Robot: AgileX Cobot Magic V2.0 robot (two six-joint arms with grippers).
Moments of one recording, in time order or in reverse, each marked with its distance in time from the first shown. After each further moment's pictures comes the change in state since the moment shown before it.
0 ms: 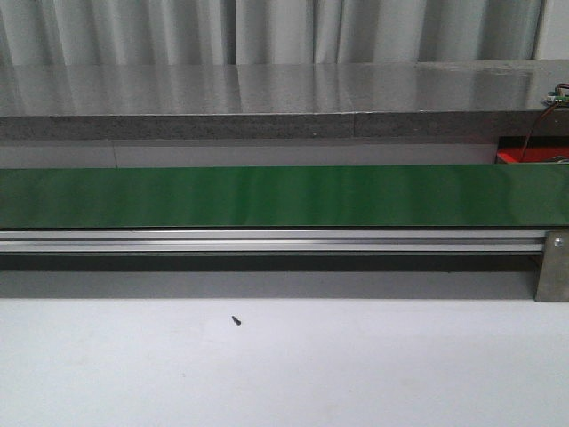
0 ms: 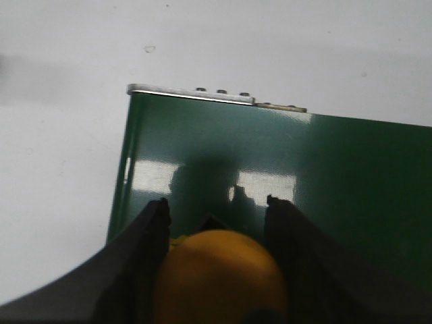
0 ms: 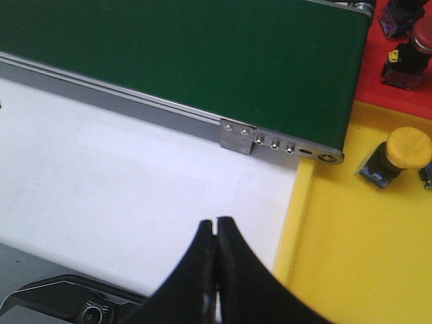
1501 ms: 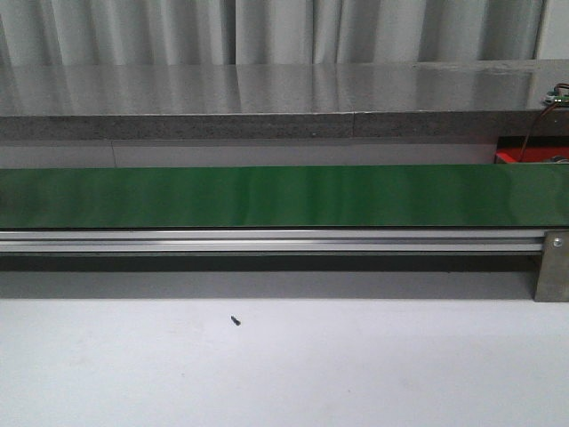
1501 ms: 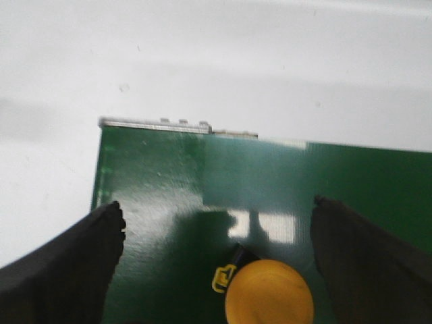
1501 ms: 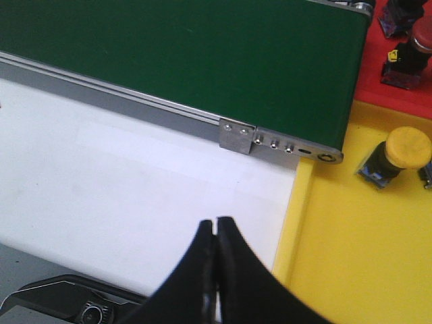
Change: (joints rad) left arm -0.046 -0.133 0.108 -0.022 -0.153 0.002; right arm 0.000 0.000 0.000 0.000 0.000 0.000
